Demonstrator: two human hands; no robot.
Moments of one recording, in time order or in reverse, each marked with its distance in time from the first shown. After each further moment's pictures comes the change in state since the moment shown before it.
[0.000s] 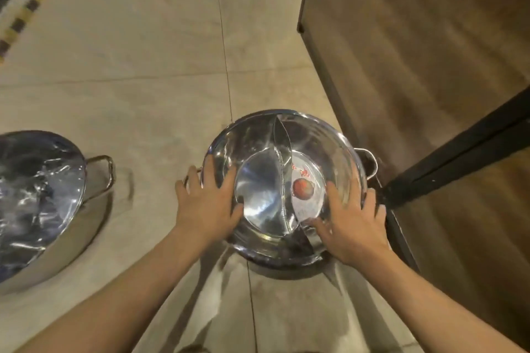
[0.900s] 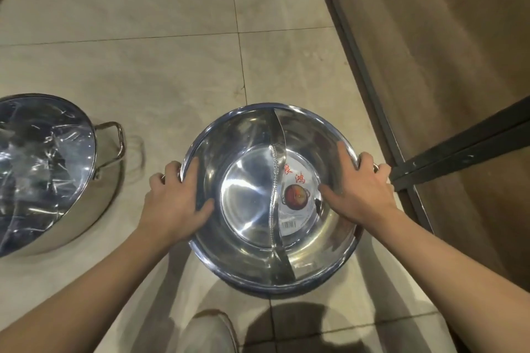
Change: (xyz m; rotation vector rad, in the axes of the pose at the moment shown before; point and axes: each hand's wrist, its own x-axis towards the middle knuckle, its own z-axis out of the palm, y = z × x) left_hand -0.040 -0.077 0.029 -0.202 -0.072 -0.135; right_hand 0.023 -0.016 -0.003 0.143 -0.072 0.045
